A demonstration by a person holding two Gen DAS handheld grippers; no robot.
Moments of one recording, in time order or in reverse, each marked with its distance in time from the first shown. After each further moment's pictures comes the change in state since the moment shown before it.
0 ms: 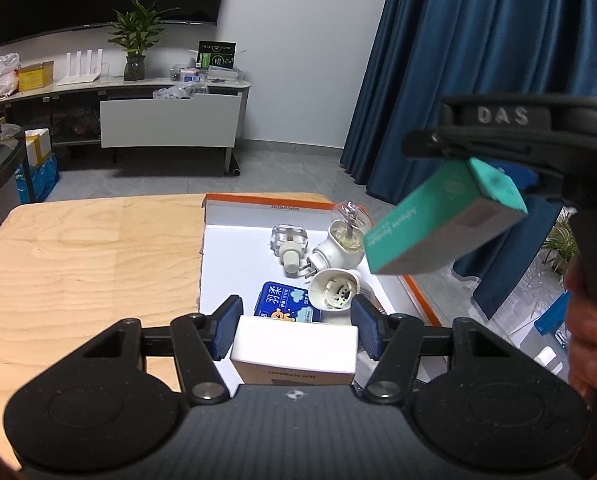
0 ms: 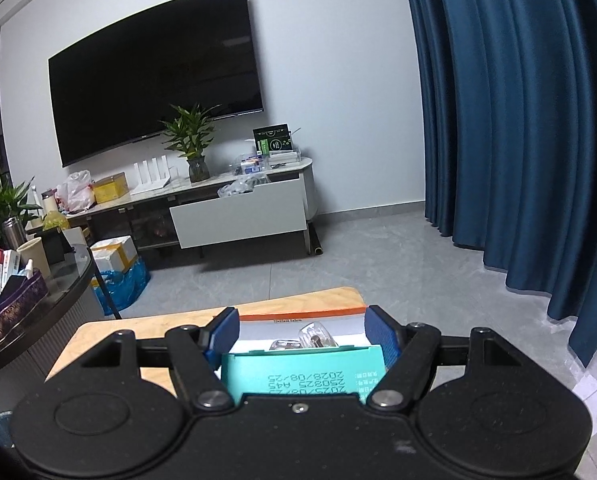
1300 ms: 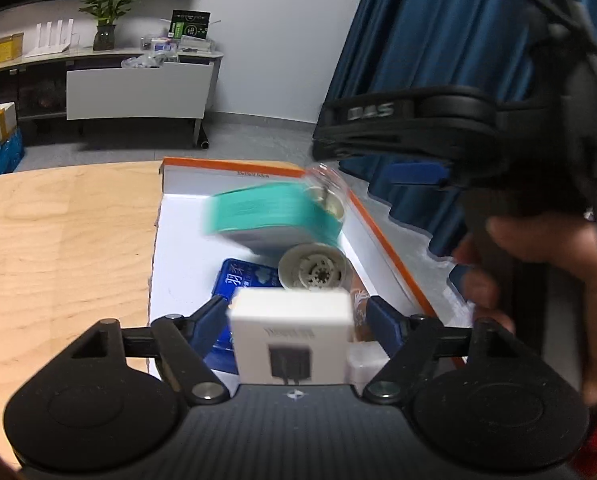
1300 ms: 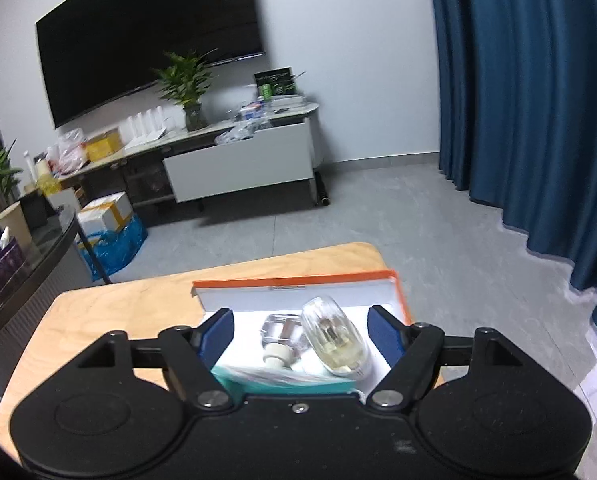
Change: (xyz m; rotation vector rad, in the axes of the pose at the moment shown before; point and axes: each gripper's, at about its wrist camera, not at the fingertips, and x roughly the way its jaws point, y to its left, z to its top) left arm 0.037 -0.003 -0.009 -0.008 0.074 -0.102; right arm 0.093 -0.009 -0.013 0.032 0.144 0.001
